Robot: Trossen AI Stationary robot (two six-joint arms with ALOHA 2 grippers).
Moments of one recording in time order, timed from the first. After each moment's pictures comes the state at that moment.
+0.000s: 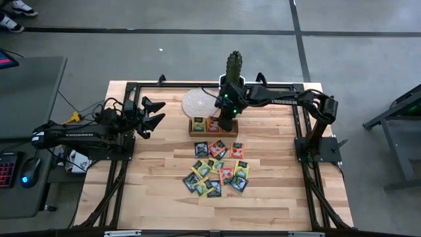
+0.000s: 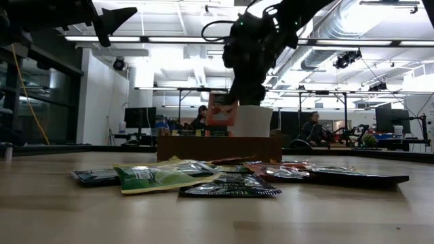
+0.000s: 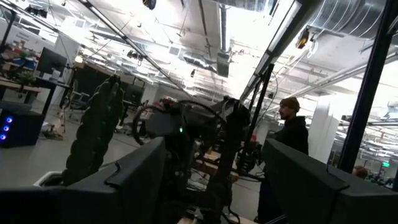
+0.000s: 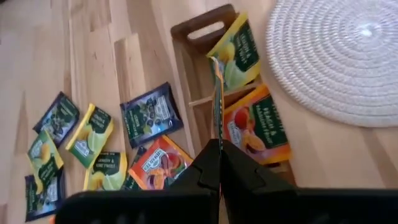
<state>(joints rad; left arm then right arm) 0.15 0.48 0.22 0.70 -0.09 -0.30 -0.36 1.78 1.33 -0.49 -0.35 0.08</state>
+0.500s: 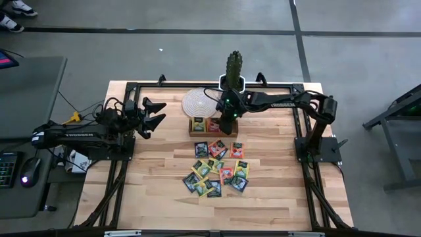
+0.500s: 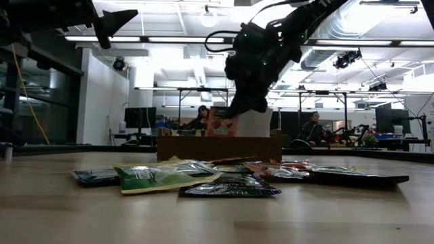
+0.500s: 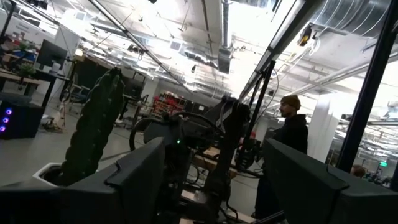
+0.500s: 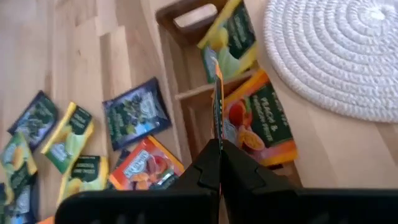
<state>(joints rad) 0.15 0.48 0.22 0.68 -0.09 -0.32 -0.36 1.79 1.20 -0.31 -0.33 0.10</state>
